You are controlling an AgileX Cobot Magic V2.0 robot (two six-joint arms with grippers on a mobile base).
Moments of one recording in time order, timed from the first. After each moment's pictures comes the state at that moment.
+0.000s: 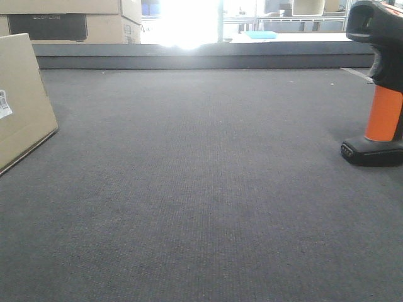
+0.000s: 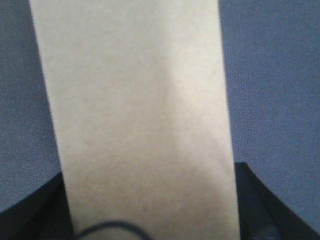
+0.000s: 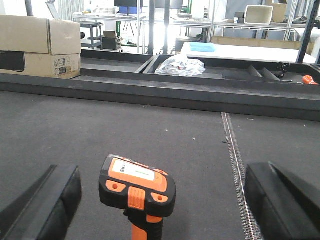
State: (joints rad) left arm 0.05 1.69 -1.51 -0.07 1.22 0.21; right arm 0.00 0.39 -0.64 0.07 0.37 -0.05
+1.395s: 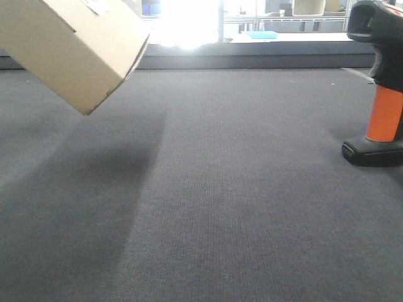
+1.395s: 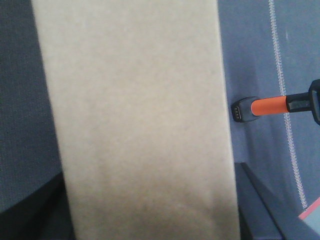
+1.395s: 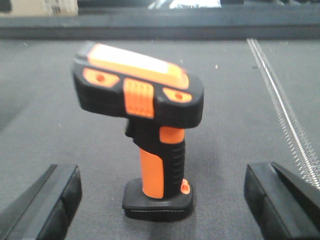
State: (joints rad) left arm 0.05 1.59 -1.51 -0.69 1.22 0.21; right arm 0.05 0.76 -0.22 0.16 -0.27 -0.05
